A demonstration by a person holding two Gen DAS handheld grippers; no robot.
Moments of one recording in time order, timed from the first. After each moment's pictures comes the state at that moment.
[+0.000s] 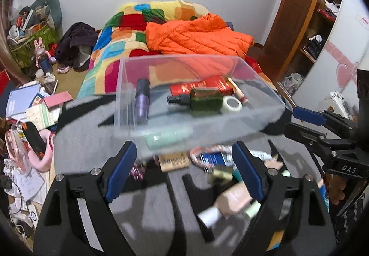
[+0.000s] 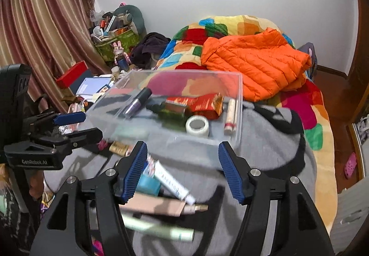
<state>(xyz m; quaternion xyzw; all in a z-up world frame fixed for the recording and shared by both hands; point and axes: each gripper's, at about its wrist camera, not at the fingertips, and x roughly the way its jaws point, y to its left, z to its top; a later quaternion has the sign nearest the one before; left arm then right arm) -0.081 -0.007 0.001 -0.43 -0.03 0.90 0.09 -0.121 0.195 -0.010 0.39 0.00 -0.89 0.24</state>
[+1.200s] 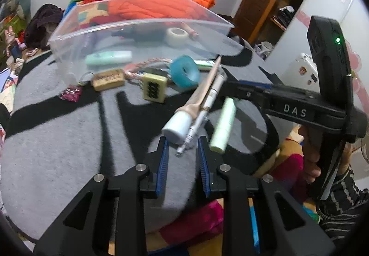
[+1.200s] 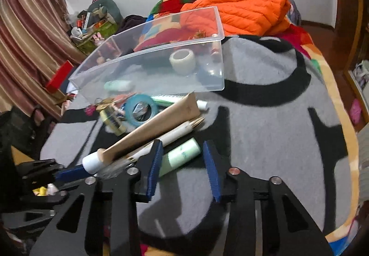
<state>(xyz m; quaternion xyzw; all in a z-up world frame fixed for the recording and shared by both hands) -0.015 0.040 -0.054 -0.49 -0.03 0.85 0.18 -0.092 0.204 -0.078 0.47 -0.07 -0.86 0.19</state>
